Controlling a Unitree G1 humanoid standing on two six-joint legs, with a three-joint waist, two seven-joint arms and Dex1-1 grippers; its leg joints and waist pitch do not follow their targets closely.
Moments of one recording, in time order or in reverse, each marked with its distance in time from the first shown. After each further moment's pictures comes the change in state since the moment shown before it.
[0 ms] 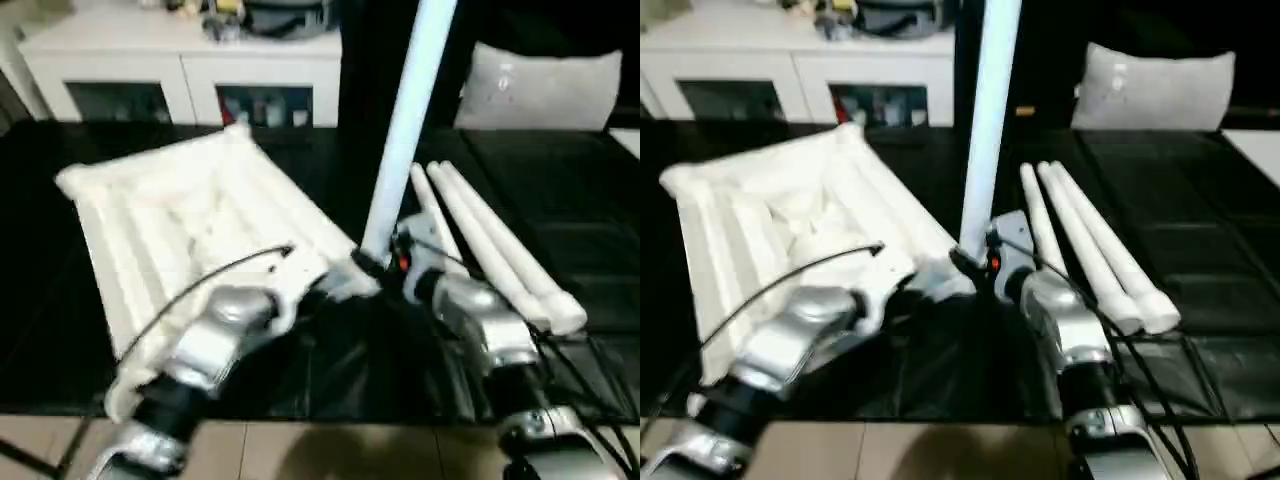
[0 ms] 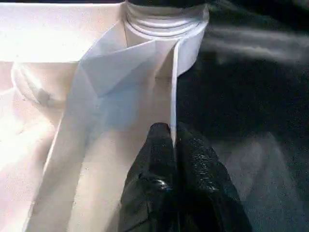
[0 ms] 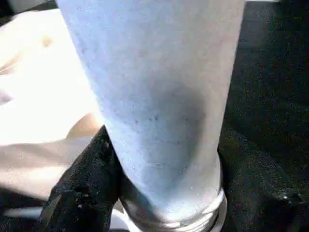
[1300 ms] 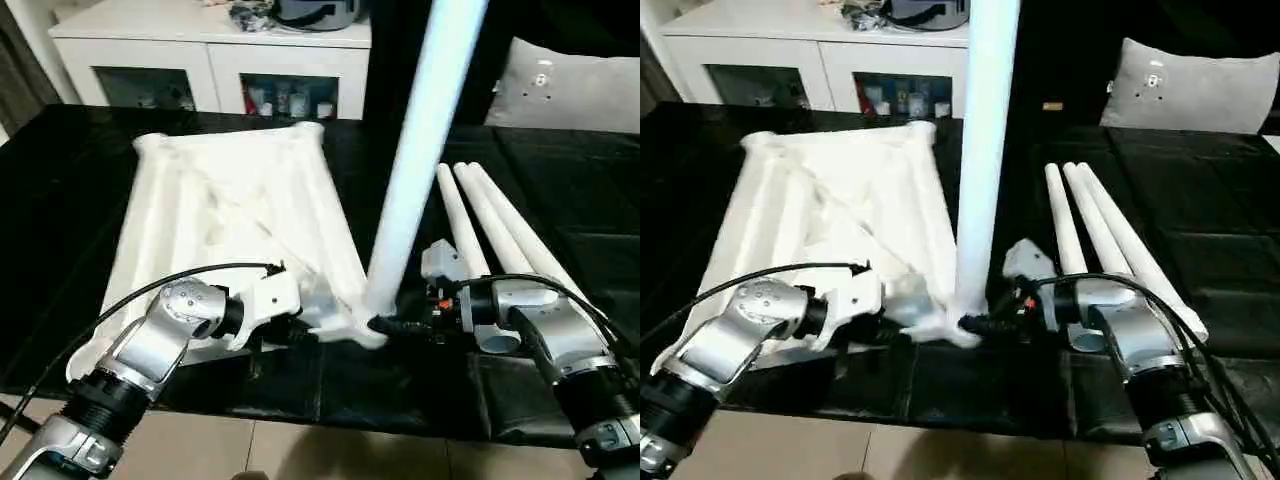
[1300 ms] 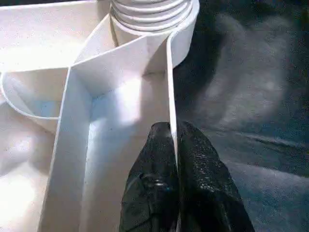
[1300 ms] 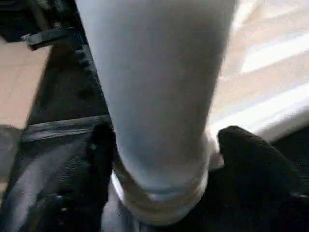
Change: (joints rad) left arm 0.013 0.334 -0.112 -0.019 -0.063 -0.355 -0.515; right arm 0.043 -0.340 0.179 -0.089 0.015 -0.195 0.780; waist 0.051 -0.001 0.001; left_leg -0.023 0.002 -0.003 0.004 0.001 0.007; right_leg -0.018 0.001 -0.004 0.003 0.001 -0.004
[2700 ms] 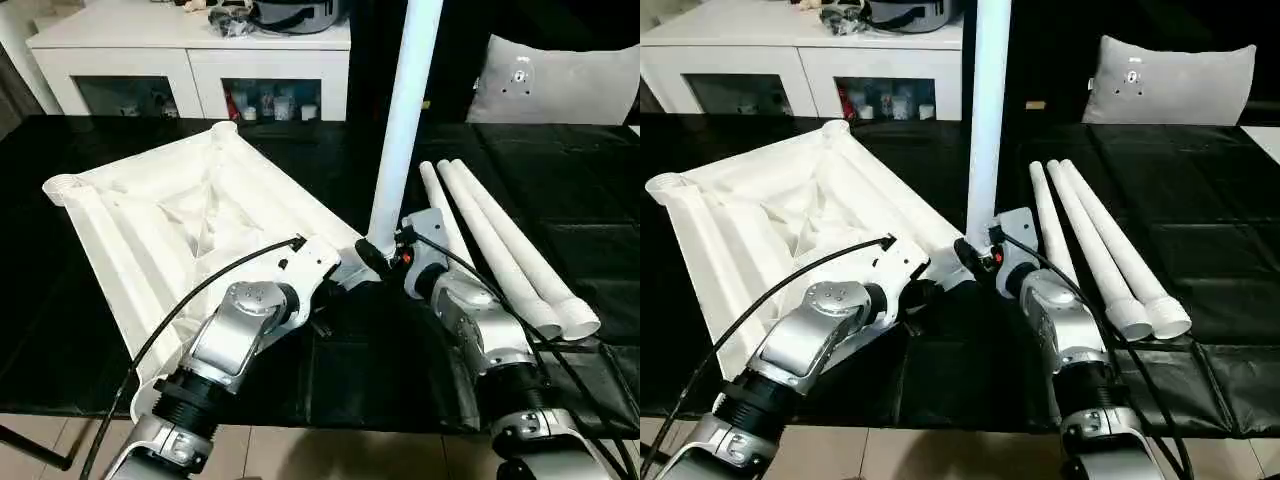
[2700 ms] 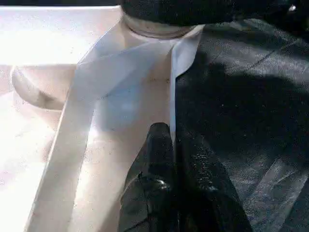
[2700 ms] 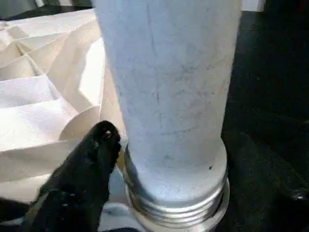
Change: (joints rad) left arm -0.035 -0.360 0.095 0.031 0.080 0.335 0.553; right arm -0.026 0.340 -0.203 0.099 -0.055 0.106 -0.773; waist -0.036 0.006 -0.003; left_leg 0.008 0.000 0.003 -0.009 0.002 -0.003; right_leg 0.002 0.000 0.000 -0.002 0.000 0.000
